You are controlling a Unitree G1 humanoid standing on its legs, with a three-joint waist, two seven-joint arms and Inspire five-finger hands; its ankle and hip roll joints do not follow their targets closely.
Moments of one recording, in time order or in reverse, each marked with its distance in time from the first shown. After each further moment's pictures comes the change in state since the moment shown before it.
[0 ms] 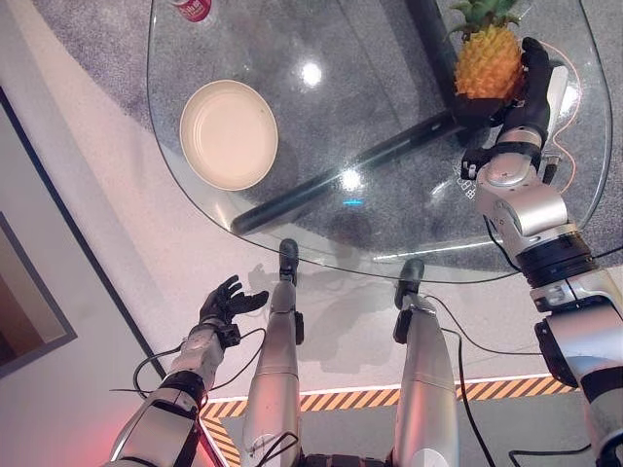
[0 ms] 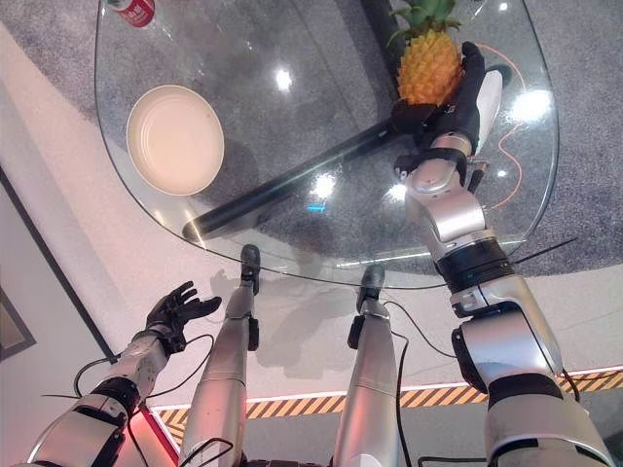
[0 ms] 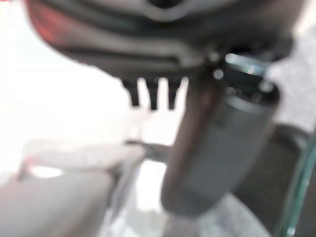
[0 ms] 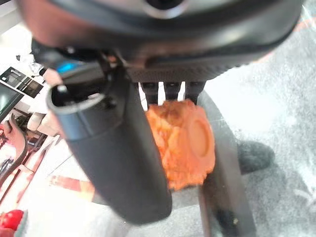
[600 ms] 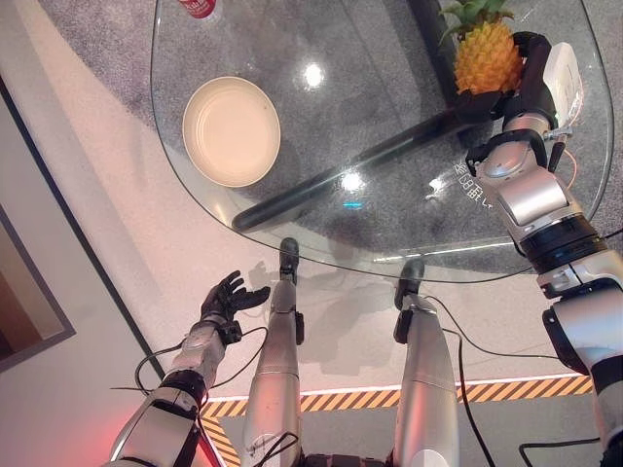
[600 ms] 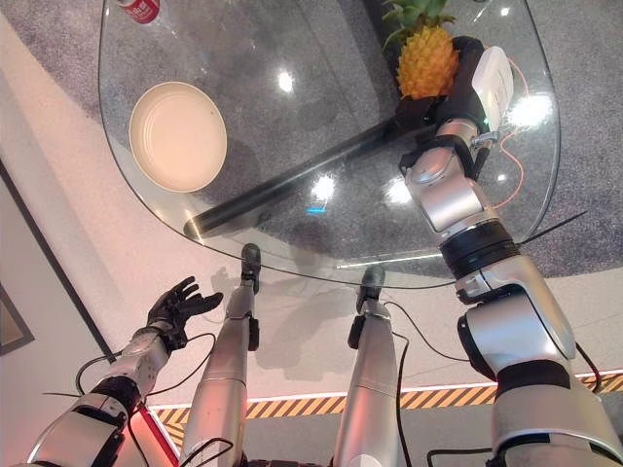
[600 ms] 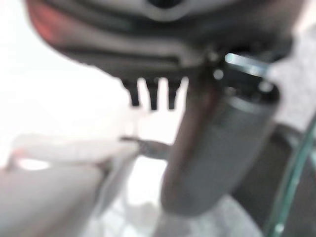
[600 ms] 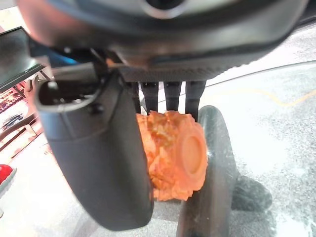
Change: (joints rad) left arm 0.001 0.003 0.007 -0.033 -0.088 -0.007 0.003; right arm -0.085 -0.027 0.115 0.056 -0.155 0.103 0.041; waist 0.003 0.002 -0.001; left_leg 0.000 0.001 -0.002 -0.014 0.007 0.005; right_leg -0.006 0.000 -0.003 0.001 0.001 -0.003
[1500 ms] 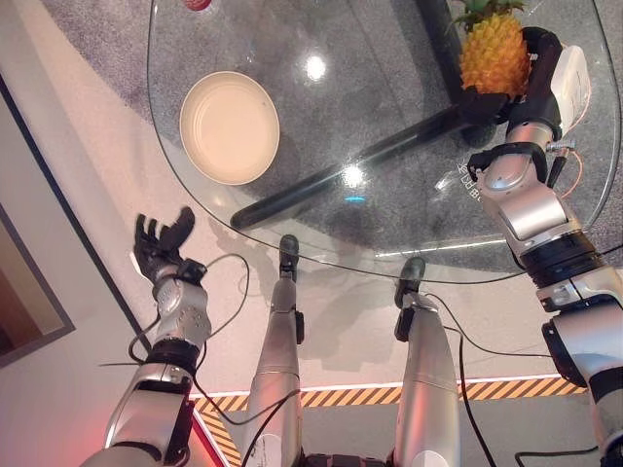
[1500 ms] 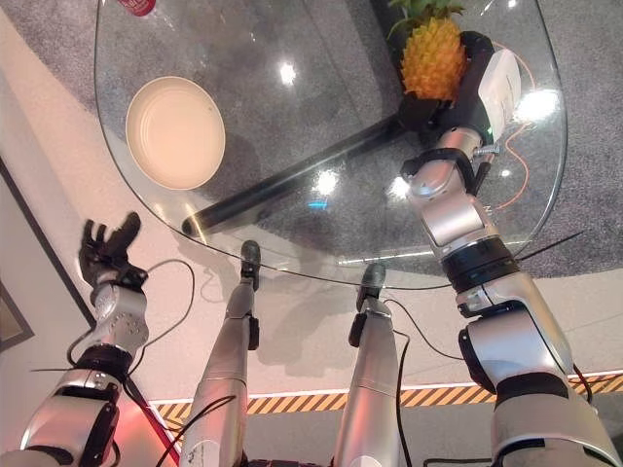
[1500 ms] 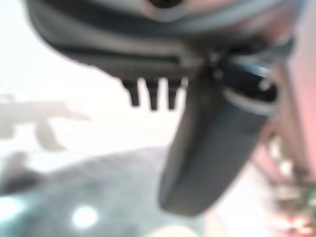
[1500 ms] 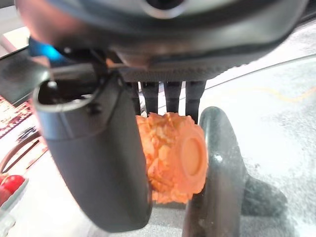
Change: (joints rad) left arm -0.176 0.052 0.211 -0.315 -0.225 -0.350 0.469; right arm 0.132 0.000 -0.085 -0.110 -0.117 -0.099 -0.078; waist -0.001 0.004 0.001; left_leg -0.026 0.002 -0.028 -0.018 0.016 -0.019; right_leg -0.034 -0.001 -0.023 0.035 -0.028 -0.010
